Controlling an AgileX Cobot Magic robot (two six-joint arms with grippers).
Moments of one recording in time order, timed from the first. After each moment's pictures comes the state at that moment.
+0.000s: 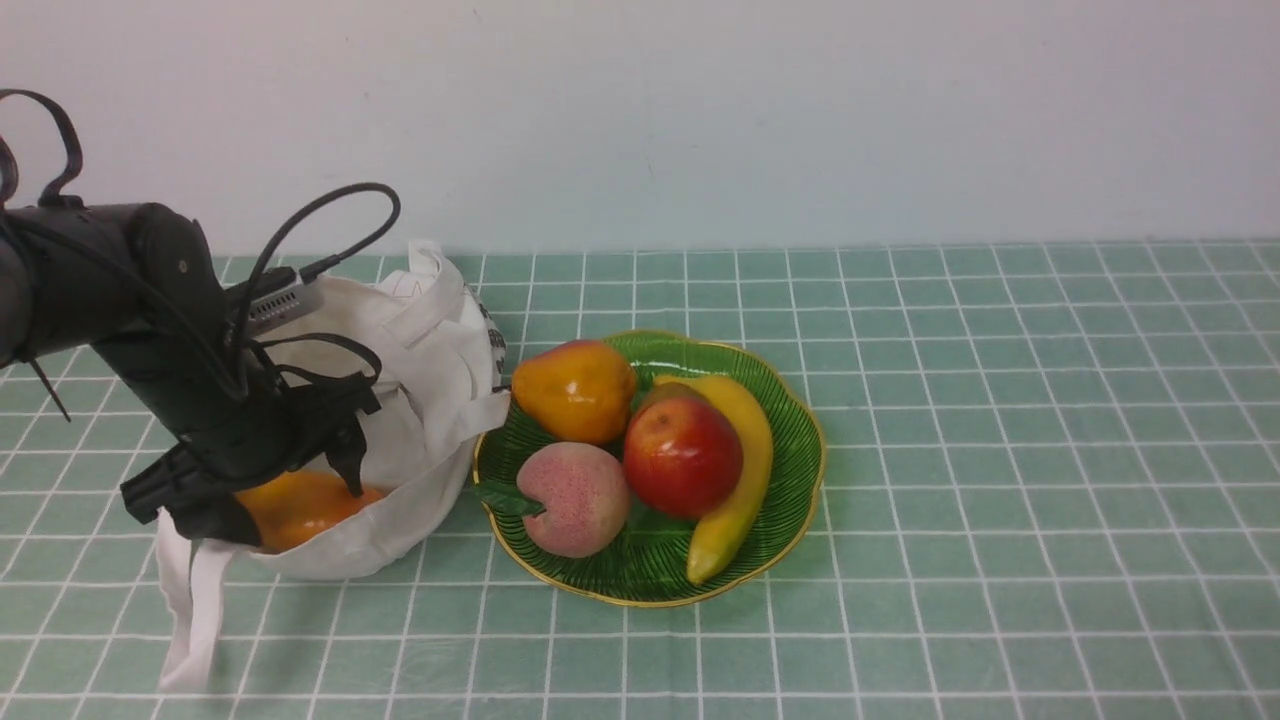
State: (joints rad) right arm 0.14 -0.01 0.03 0.02 0.36 0.00; left arm -0.07 1.81 -1.16 -0.06 0.79 -0.58
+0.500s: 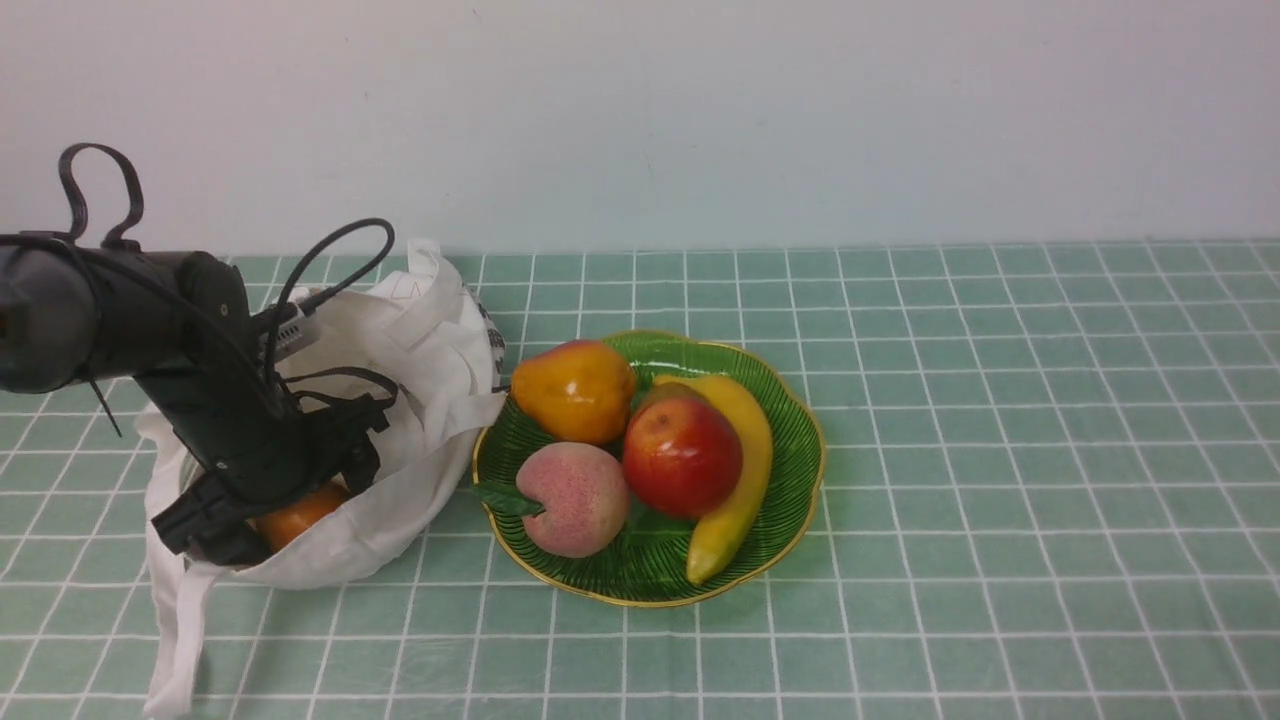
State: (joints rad) right arm 0.14 -0.01 0.03 0.02 0.36 0.00; left arm -0.07 1.92 -1.16 -0.05 0.71 -0.71
